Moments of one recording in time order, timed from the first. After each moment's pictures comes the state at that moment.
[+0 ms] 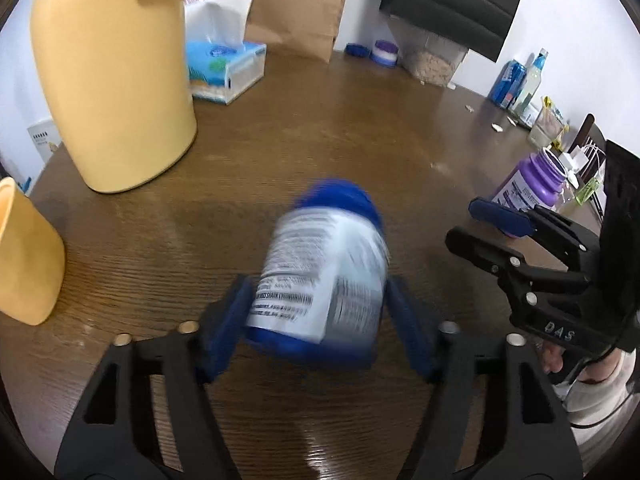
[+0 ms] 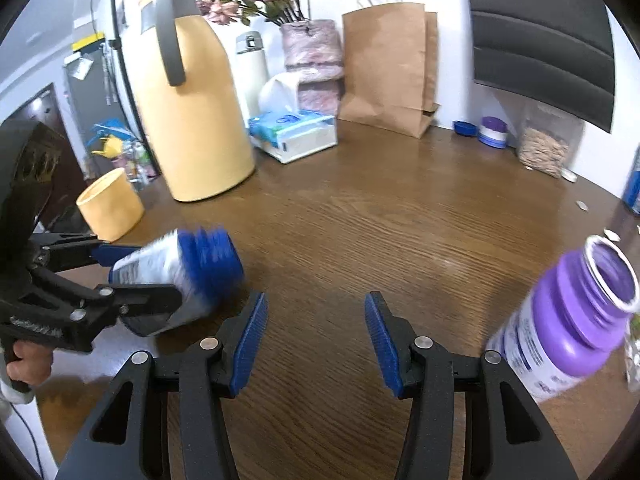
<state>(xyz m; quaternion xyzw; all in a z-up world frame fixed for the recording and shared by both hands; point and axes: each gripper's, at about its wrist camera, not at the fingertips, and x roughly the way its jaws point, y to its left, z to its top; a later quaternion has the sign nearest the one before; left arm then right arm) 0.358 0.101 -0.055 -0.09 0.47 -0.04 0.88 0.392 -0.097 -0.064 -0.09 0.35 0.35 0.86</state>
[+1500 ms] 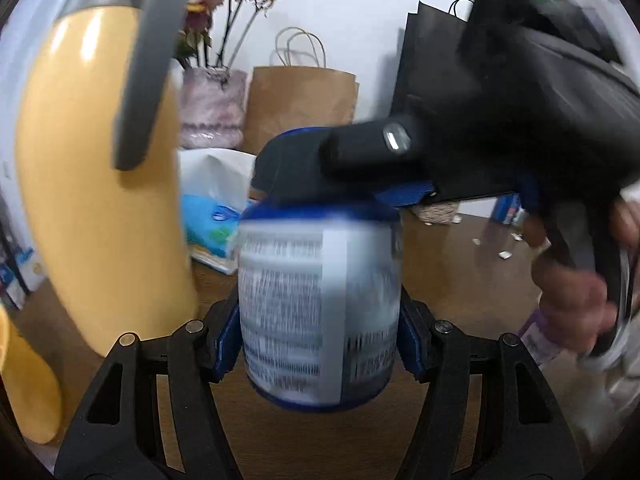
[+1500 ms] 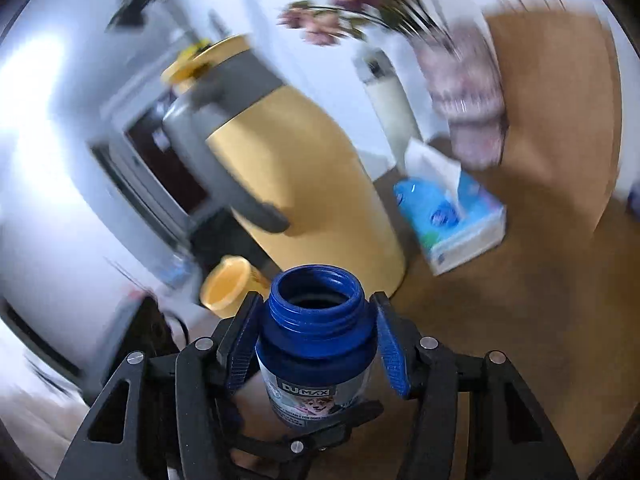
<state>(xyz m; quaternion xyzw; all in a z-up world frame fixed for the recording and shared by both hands) 0.418 0.115 -0.020 -0.09 0.23 -0.02 0.97 0.503 0.013 0.038 -0.06 0.35 0.59 0.72</state>
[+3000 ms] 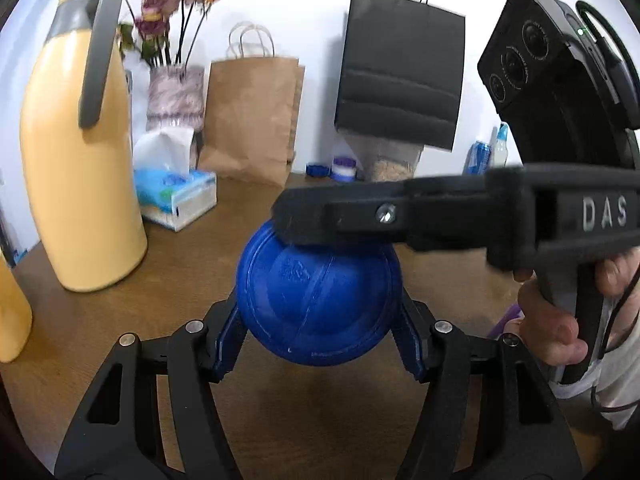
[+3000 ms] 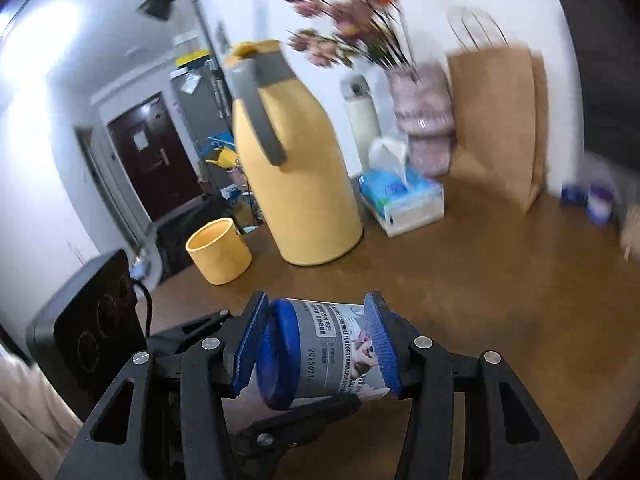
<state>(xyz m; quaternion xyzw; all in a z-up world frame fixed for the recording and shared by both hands) 0.351 0.032 -0.030 -0.06 0.25 -0.03 0.97 0.453 -0.094 -0.005 -0.02 0.33 0.56 0.76</state>
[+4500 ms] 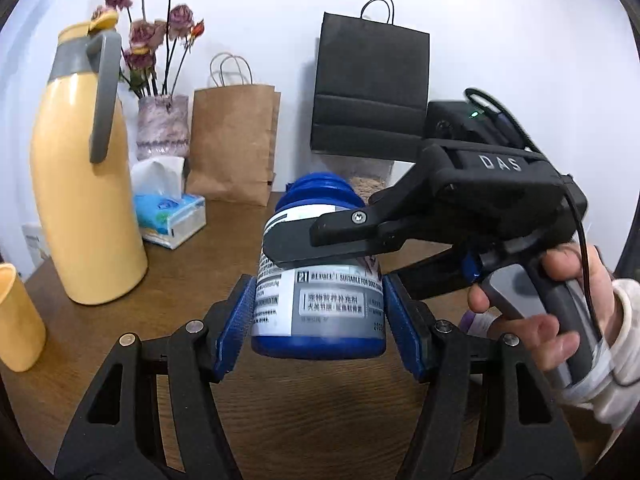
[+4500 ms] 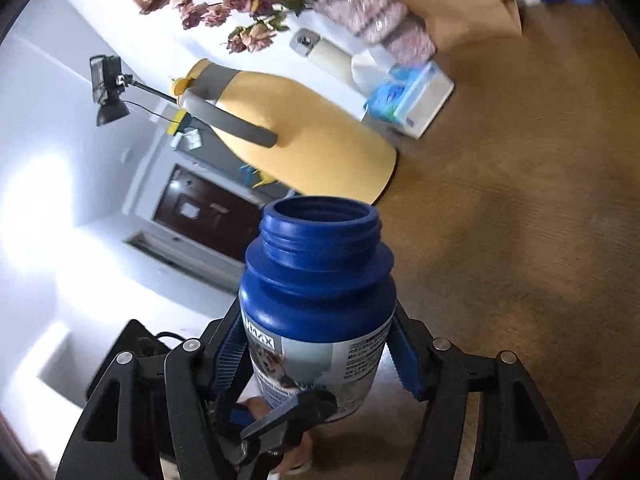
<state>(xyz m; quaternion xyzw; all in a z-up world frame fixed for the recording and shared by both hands) 0.315 0.029 -0.008 -0.05 0.21 -0.07 0.97 0.462 -0.108 -0.035 0.19 0.48 0.56 0.64</state>
